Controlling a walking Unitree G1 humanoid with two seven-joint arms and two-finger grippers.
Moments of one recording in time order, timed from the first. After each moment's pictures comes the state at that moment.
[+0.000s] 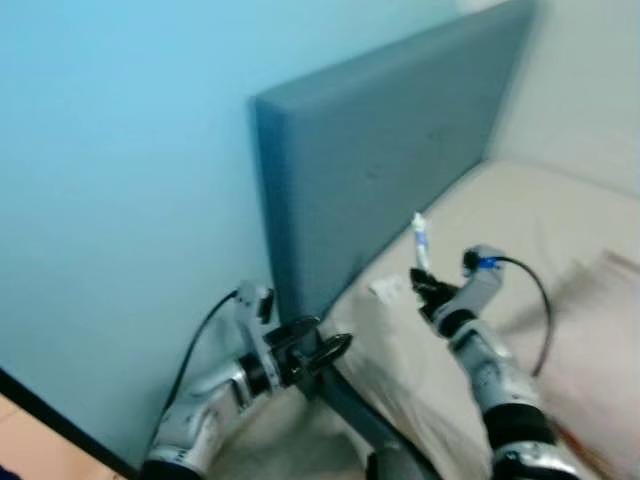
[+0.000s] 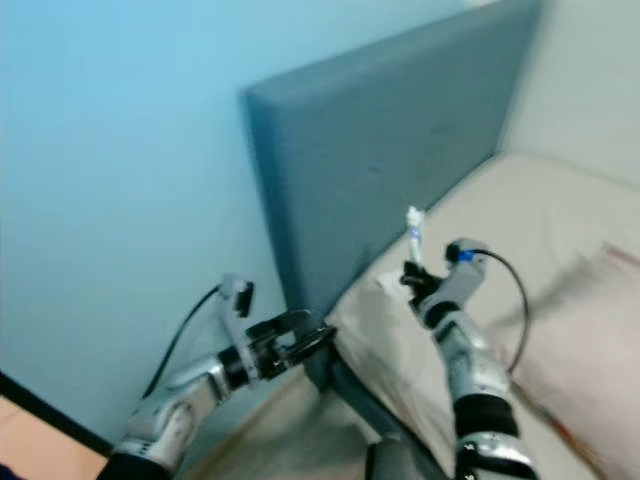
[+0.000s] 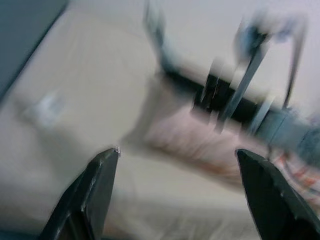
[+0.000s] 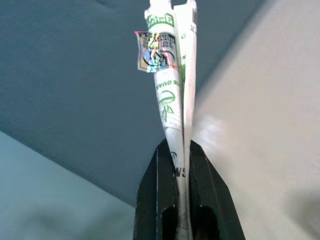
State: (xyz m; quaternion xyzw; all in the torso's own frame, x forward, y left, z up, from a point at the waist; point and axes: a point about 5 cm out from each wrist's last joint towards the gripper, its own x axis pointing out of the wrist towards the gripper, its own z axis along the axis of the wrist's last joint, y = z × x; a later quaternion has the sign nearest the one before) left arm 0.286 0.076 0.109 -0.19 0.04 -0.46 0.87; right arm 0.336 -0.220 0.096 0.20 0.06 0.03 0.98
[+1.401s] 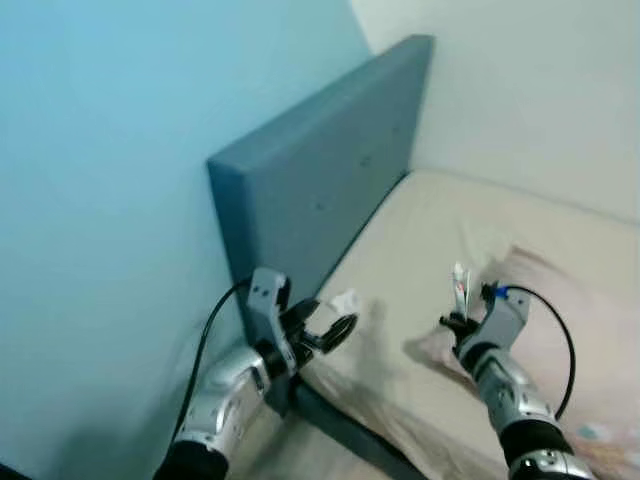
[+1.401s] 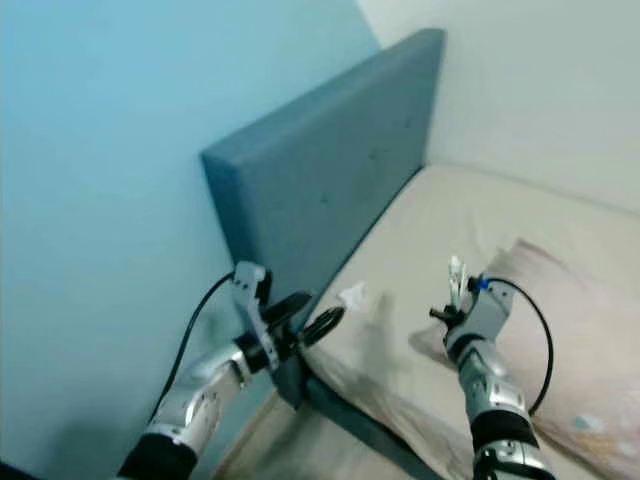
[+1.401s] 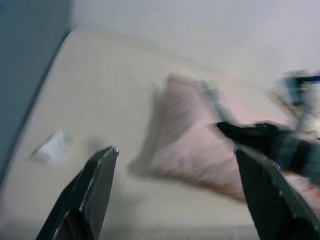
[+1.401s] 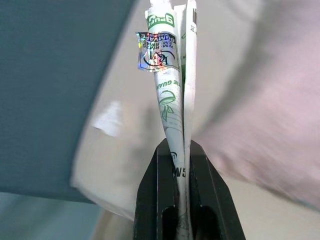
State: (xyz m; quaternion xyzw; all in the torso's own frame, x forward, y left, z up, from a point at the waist) left arm 0.305 0.079 0.085 -0.17 0.04 -0.34 0.93; right arm 0.318 -0.247 0.053 0.15 0.17 -0.09 0.97
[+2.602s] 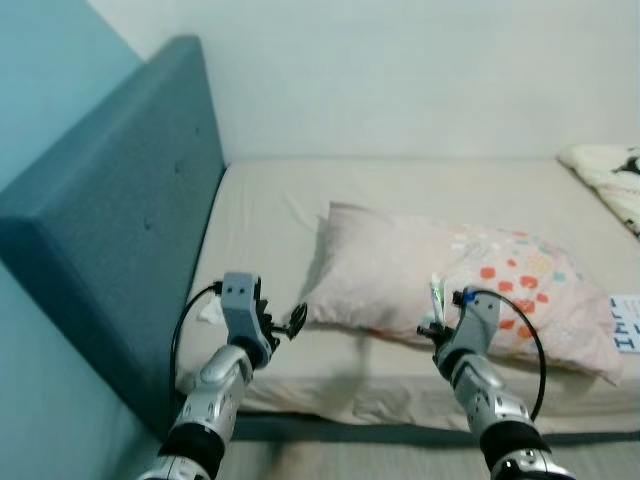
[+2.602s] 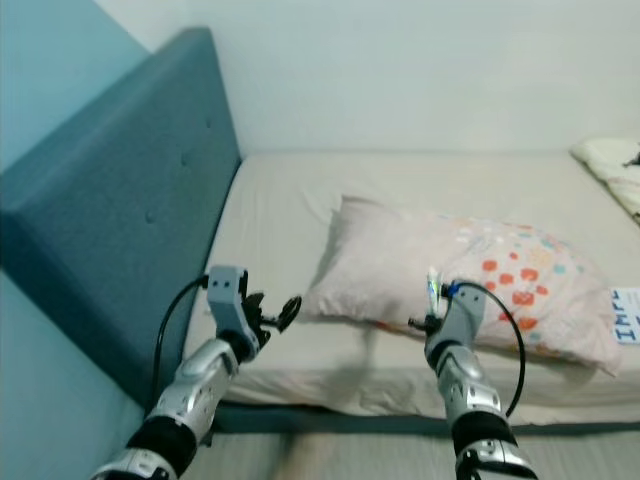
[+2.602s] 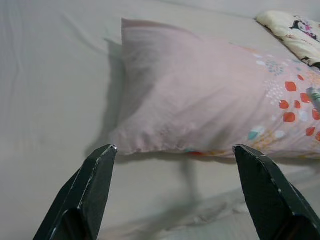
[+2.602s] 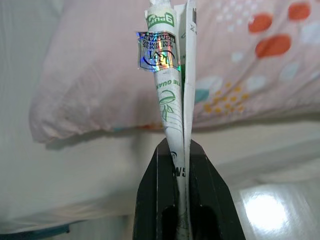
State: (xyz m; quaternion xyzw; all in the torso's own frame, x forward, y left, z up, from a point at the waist) left arm 0.327 0.101 0.065 -0.11 0.07 -0.18 0.97; right arm 0.320 -0.221 0.041 0.12 0.20 -0.08 0.97
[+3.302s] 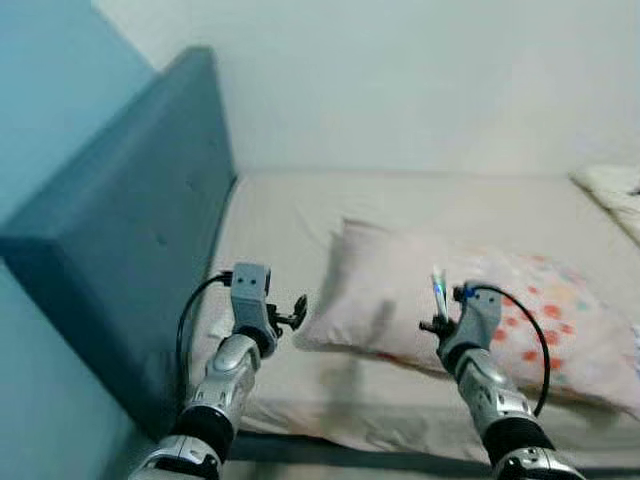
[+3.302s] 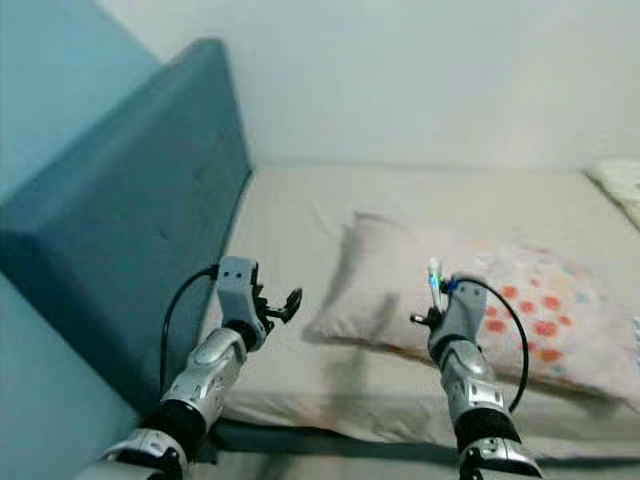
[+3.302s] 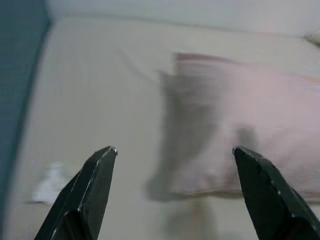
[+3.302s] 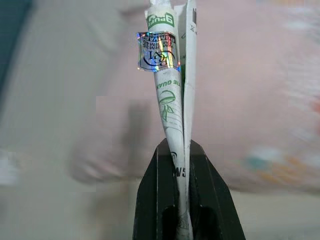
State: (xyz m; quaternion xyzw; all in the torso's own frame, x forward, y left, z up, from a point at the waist) left arm 0.334 0.103 0.067 -0.08 0.07 -0.14 0.99; right arm 0.331 -0.204 0.054 0.10 0.17 -0.04 0.98
